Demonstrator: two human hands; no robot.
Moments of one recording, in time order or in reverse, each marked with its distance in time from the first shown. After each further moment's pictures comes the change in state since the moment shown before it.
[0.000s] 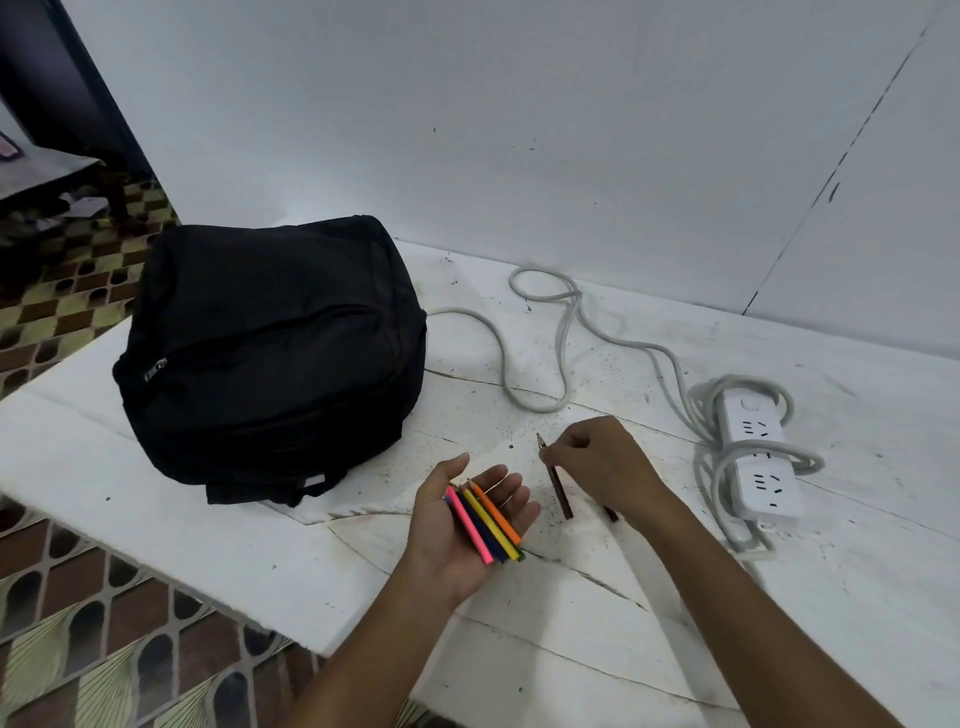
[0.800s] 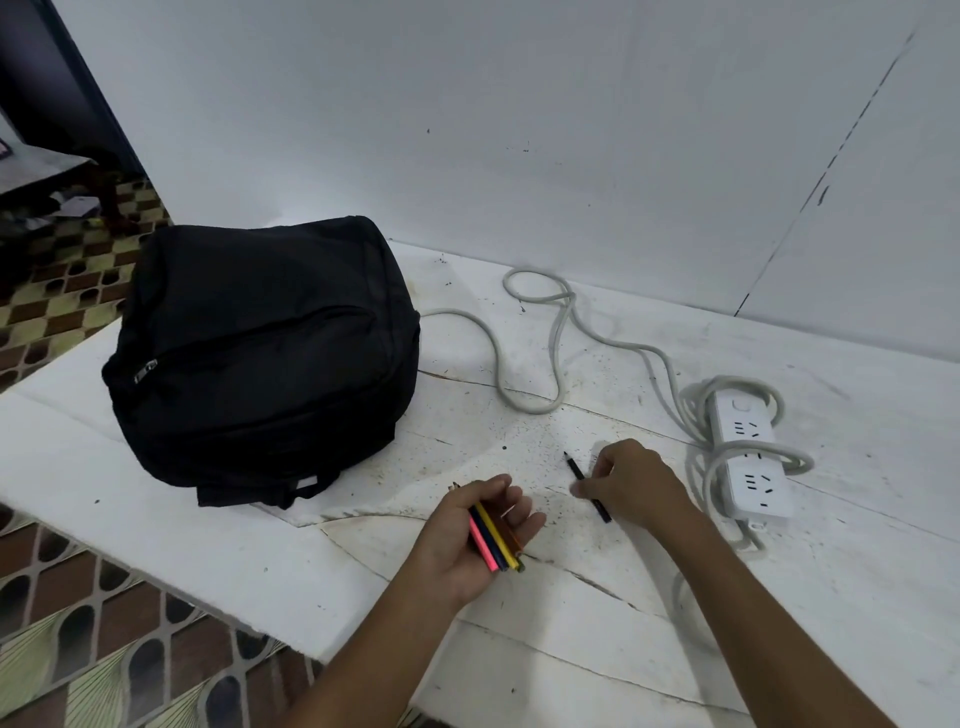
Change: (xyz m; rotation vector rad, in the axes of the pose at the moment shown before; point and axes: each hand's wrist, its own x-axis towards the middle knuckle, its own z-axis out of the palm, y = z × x) left_hand 0.004 -0.009 0.004 0.136 0.015 0.018; right_hand 0.005 0.044 -0.013 -0.303 -0.033 0.159
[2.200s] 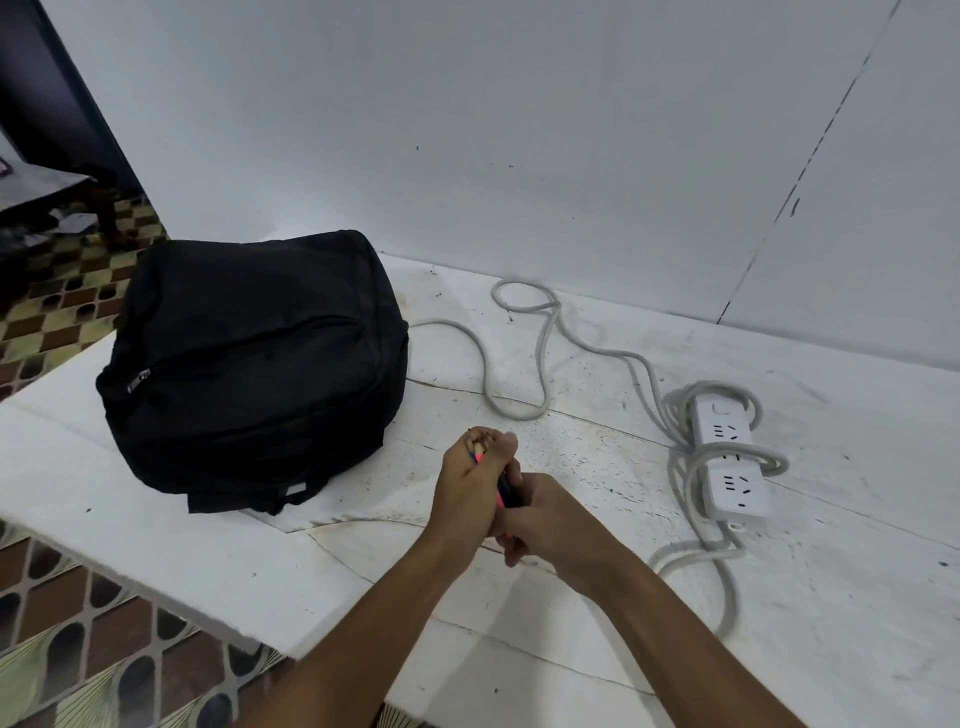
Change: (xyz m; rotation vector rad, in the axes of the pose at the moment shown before) left_hand 0.010 0.000 0.032 0.763 0.068 0.628; right_hand -0.060 -0.051 0.022 0.770 -0.444 -0.242
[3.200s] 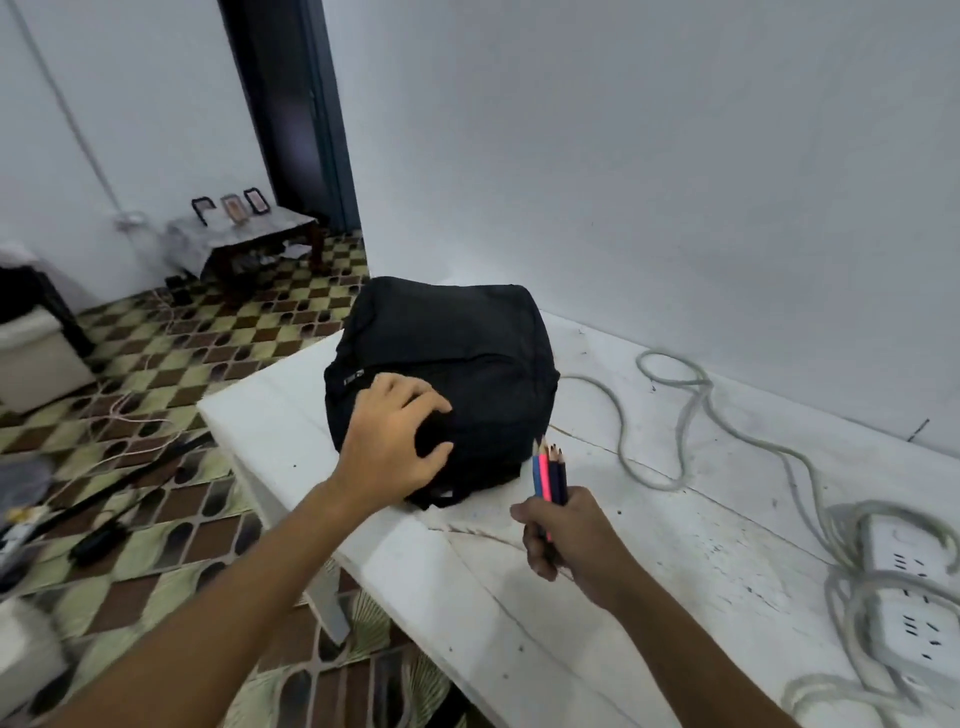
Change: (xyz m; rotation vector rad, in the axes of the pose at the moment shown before) left_hand -0.004 0.056 -0.206 1.313 0.400 0.823; right_hand 0.036 -0.034 0.070 0.049 -0.068 -0.041
